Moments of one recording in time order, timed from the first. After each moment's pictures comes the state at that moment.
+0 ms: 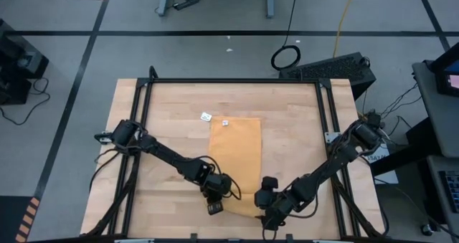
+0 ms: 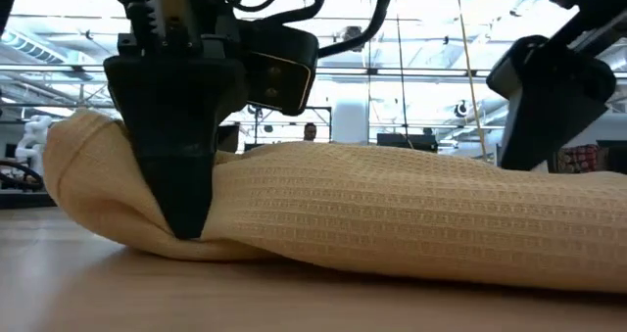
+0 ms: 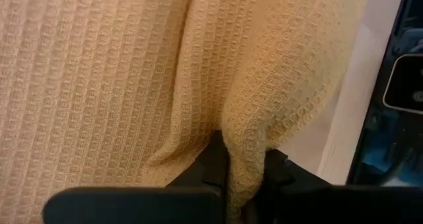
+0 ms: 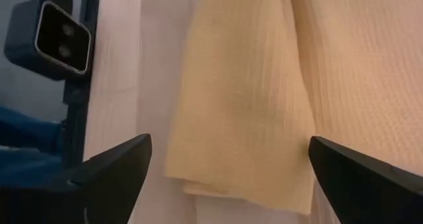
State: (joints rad) left arm -0.39 1.99 1.23 -0.34 0.30 -0.76; right arm 0.69 1.82 1.10 -0.27 0.28 0.74
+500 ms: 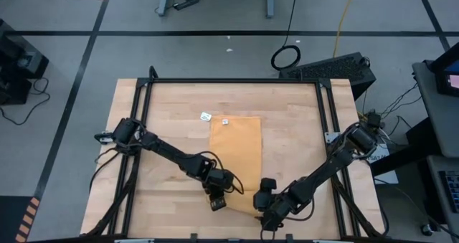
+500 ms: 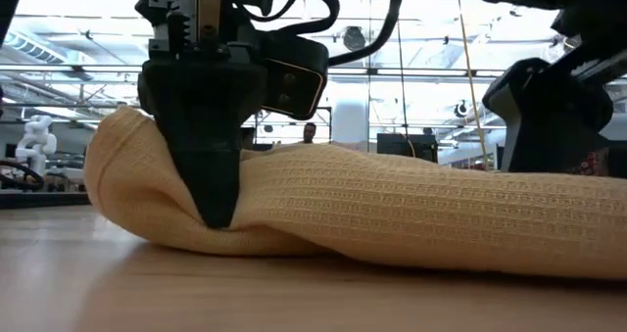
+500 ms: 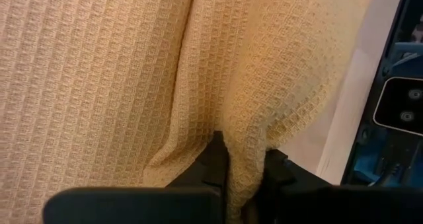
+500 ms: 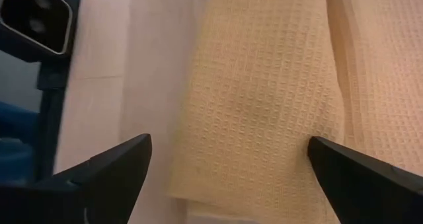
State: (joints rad) left arm -0.35 1.98 1.23 -0.32 0.33 -0.78; right arm 0.69 1.88 1.10 -0.24 0.29 0.70
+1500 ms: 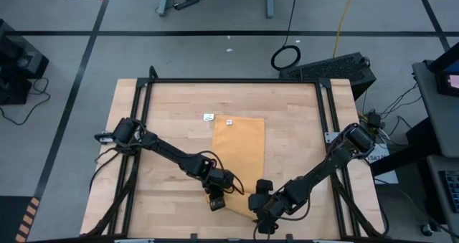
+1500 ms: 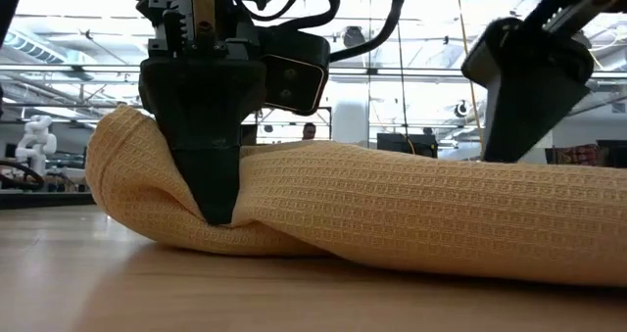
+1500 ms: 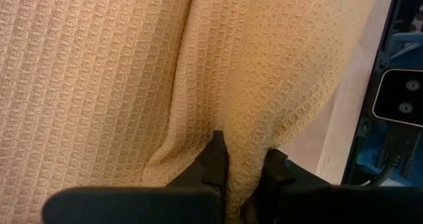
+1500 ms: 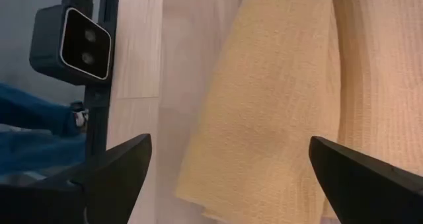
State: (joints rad) left arm -0.34 1.98 1.23 -0.32 0.34 -0.73; right arm 0.66 1.89 1.25 -0.37 0.19 0.69
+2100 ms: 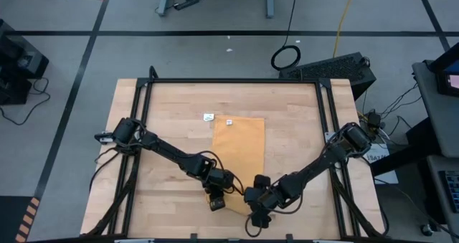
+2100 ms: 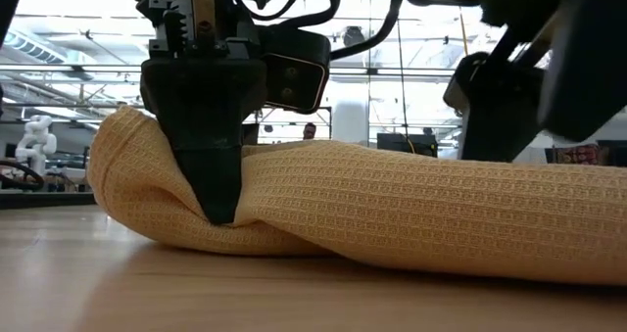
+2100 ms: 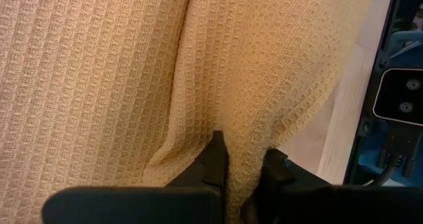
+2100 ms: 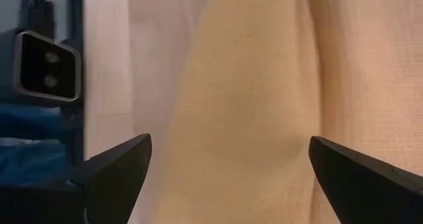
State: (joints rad) left arm -0.34 1.98 1.23 -0.32 0.34 -0.71; right arm 0.60 1.91 1.24 -0.37 0.13 0.74
